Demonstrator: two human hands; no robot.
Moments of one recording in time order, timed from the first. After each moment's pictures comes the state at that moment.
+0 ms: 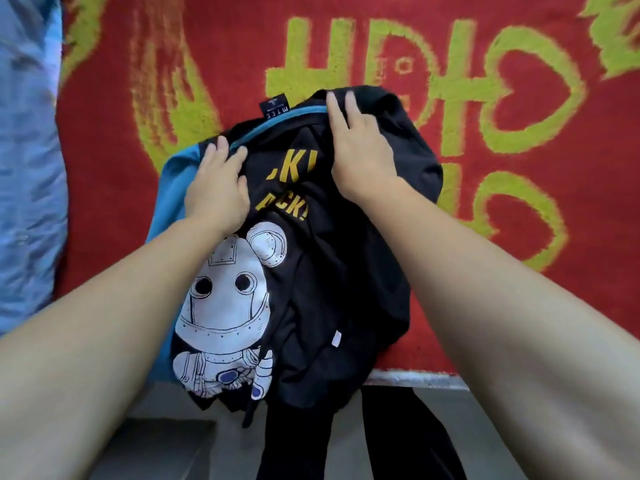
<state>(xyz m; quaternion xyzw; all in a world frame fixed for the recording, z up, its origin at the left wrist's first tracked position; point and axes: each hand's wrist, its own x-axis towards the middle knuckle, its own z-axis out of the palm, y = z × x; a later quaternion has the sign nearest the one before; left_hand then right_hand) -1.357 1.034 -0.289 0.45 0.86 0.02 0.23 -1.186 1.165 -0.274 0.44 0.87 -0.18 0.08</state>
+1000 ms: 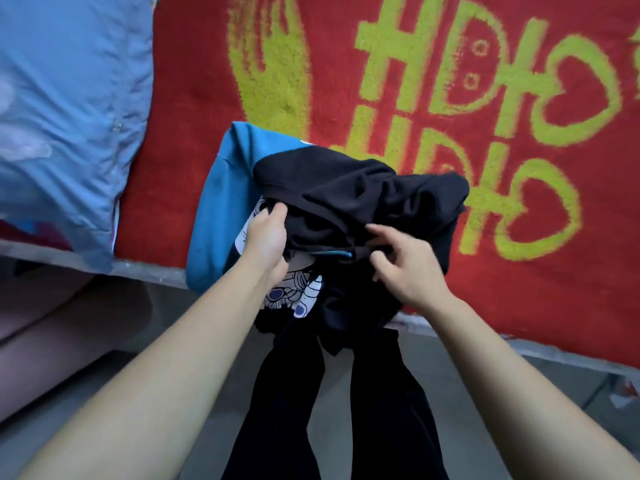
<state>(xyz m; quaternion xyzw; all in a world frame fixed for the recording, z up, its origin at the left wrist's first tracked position) -1.279 0.884 -0.247 -0.19 0.66 0.52 0.50 -1.087 0.974 -0.238 0.46 0.78 -0.43 0.06</state>
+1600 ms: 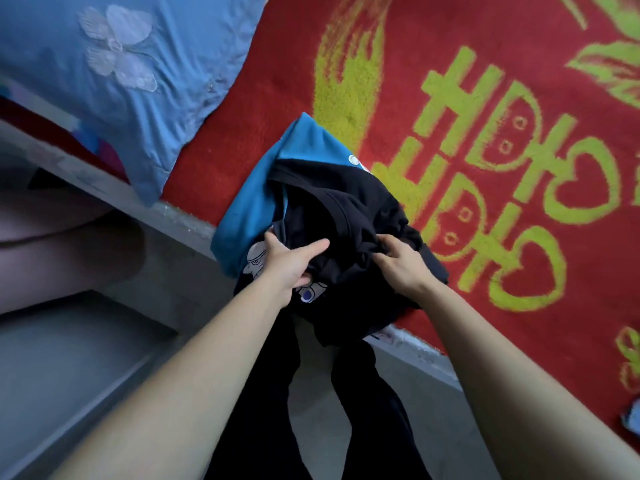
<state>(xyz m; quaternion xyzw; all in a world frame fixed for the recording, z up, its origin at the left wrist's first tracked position) -1.252 0.814 -0.233 -0.25 0.69 0.46 0.51 -1.128 0.982 -0.231 0.44 0.74 -0.45 0.26</state>
